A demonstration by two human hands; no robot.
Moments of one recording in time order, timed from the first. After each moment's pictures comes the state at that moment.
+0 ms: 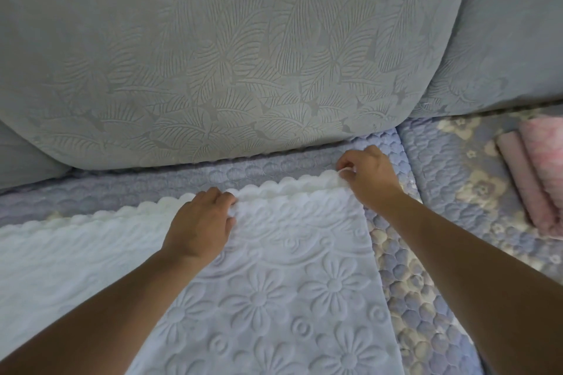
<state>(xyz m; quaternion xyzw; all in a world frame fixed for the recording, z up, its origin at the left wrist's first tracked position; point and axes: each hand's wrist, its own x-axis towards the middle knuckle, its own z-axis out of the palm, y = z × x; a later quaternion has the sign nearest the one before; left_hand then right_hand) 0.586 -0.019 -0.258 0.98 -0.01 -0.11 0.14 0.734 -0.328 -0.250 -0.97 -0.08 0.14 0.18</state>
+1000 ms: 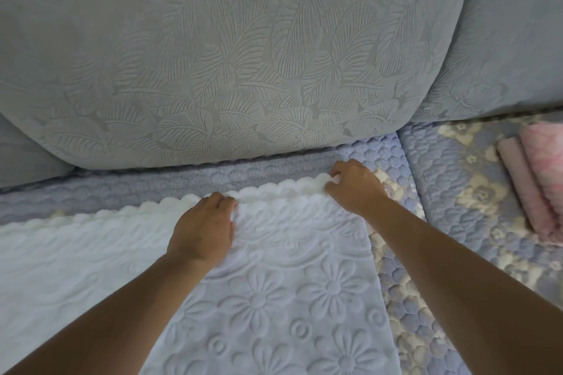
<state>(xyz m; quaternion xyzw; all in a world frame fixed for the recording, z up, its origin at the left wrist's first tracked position) 0.582 -0.029 -0.253 0.98 0.02 -0.14 0.14 0.723 -0.300 -0.244 -0.96 -0.06 0.23 0.14</state>
